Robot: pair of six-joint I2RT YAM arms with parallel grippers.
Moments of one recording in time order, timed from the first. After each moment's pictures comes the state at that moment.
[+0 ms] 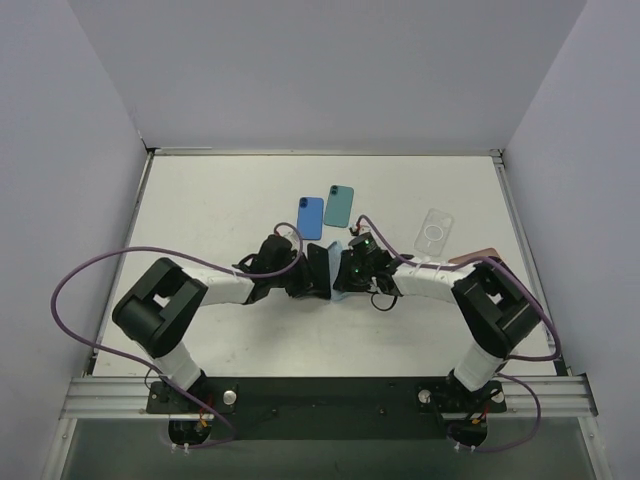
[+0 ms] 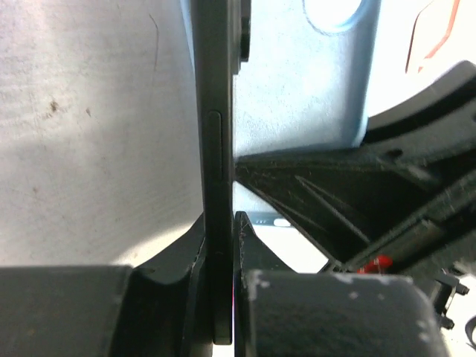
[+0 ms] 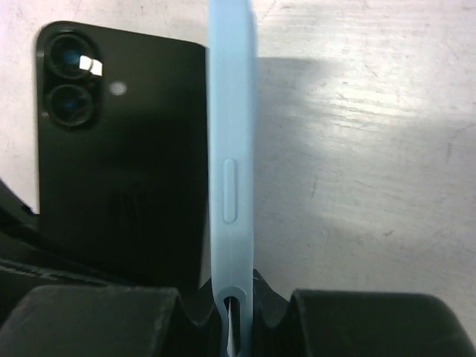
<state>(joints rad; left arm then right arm) -0.65 1.70 0.71 0.28 0.34 -1.00 0.71 1.68 0.79 0.01 -0.03 0.64</state>
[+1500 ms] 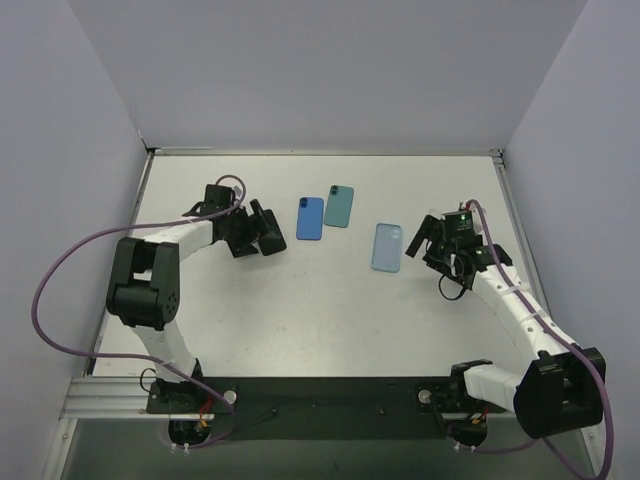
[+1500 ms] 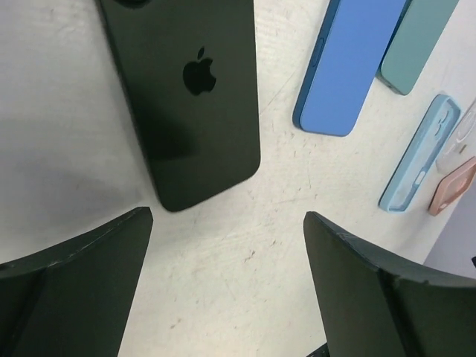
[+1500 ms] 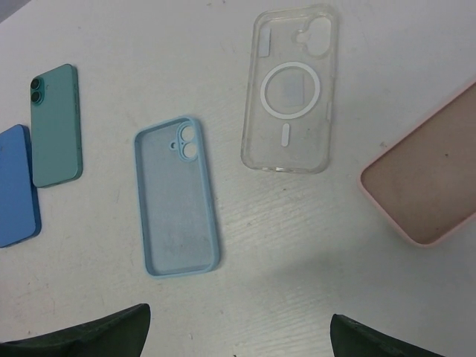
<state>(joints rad) -0.17 1.83 1.11 -0.22 0.39 -0.68 0.20 1.17 0.80 -0.52 0.12 0.62</state>
